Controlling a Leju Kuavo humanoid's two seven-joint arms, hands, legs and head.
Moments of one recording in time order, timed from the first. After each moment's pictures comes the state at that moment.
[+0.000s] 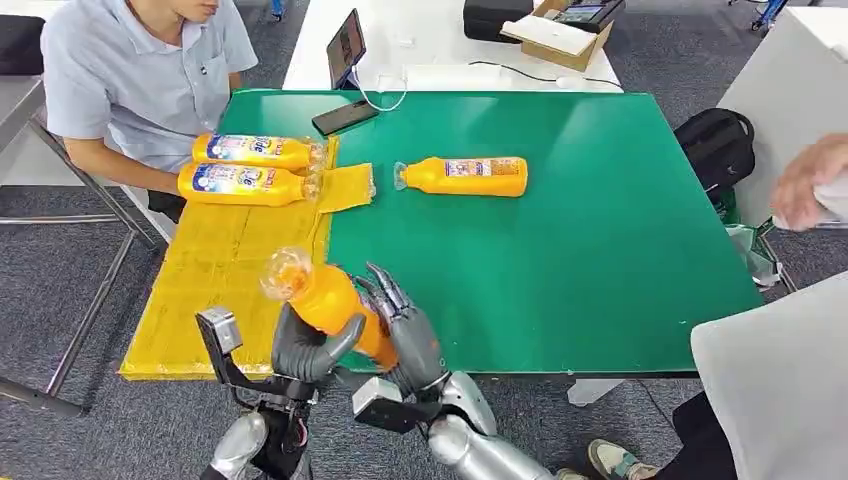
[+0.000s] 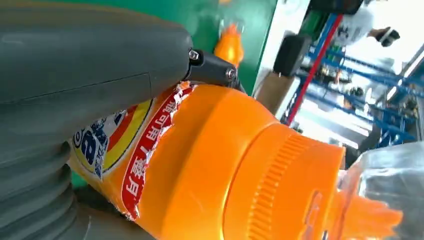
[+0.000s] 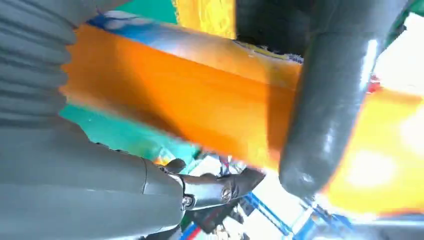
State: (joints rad) left arm -0.08 -0.11 -0.49 -1.43 0.37 0.17 -0.45; right arm -0.32 0.16 0.71 -0.93 0.27 -0.64 -0.70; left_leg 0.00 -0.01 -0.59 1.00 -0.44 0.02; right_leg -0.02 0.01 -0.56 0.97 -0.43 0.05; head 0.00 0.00
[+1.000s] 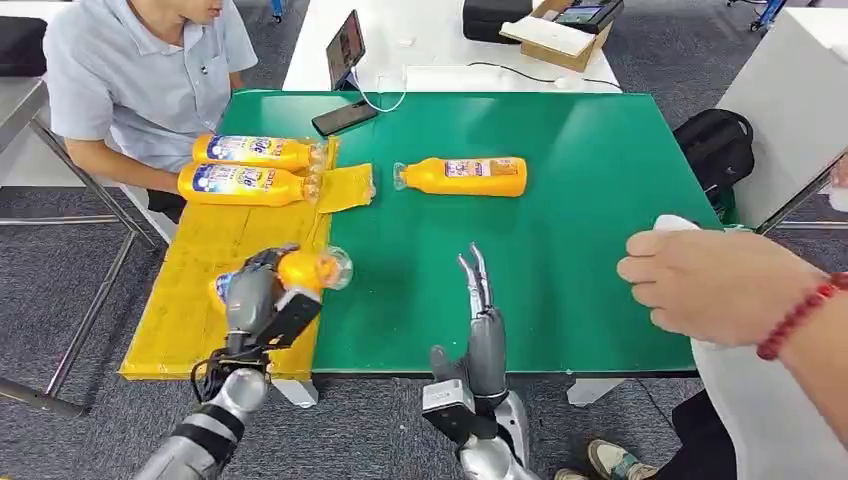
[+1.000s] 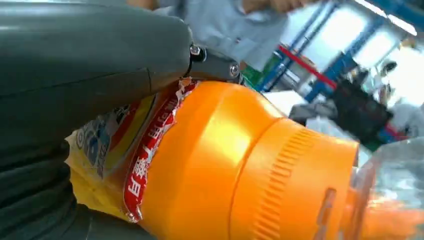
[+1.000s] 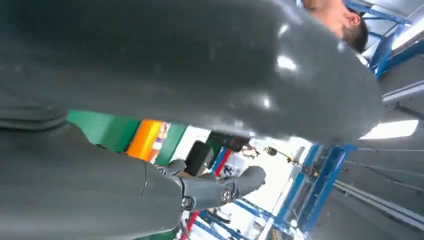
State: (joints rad) left arm -0.38 -0.04 -0.37 -0.87 -0.68 0.63 -0.31; right arm -0.07 0.15 0.44 -1.33 0.32 -0.69 -0.70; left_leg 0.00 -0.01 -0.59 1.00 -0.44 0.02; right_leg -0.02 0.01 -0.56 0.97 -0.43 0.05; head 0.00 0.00
